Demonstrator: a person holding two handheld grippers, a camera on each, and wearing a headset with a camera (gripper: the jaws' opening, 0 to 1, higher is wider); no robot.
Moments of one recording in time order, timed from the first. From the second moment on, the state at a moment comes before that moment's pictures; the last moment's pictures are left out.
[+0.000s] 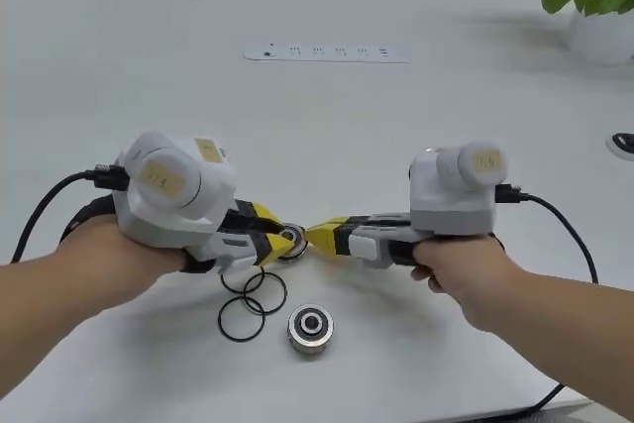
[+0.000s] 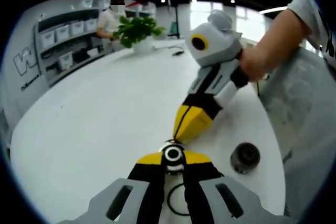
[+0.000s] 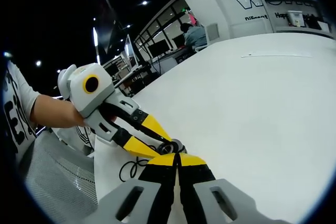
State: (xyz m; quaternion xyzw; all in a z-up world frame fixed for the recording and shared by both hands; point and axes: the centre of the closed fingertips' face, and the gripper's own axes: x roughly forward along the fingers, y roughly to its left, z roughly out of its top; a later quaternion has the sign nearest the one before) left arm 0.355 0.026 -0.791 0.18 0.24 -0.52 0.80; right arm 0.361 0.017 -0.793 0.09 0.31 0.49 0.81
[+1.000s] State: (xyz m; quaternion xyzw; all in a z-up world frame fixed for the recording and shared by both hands) left arm 0.355 0.026 -0.792 0.18 0.25 -0.51 0.80; right arm 0.348 0.042 -0.776 0.09 0.29 0.53 0.79
